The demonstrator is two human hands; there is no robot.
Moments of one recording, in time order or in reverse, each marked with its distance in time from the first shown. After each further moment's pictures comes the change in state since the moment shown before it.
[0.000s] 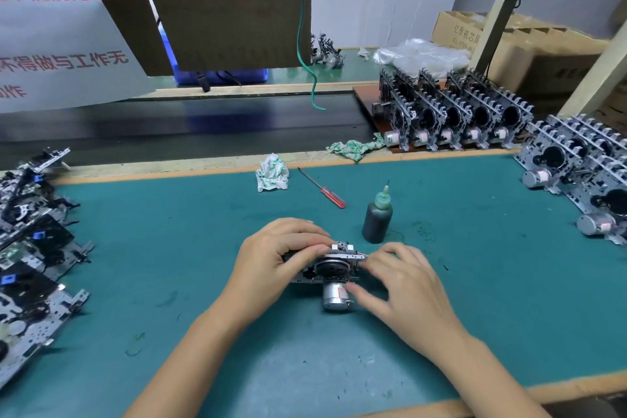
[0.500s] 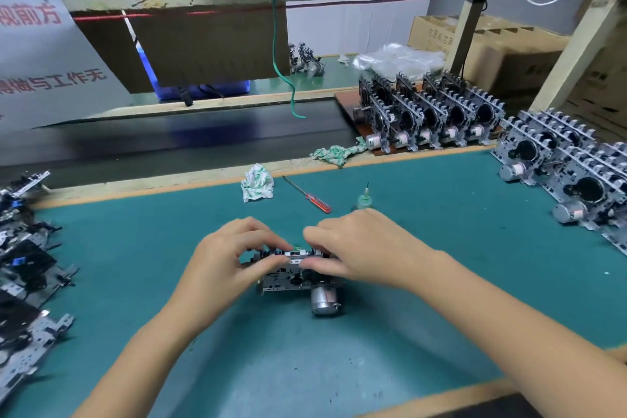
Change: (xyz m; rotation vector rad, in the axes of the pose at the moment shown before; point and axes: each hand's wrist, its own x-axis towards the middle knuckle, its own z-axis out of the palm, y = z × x) left_hand -0.001 0.009 -0.038 0.179 -0.063 -0.009; right_hand 0.067 -0.020 -0.041 -0.211 -0.252 -0.454
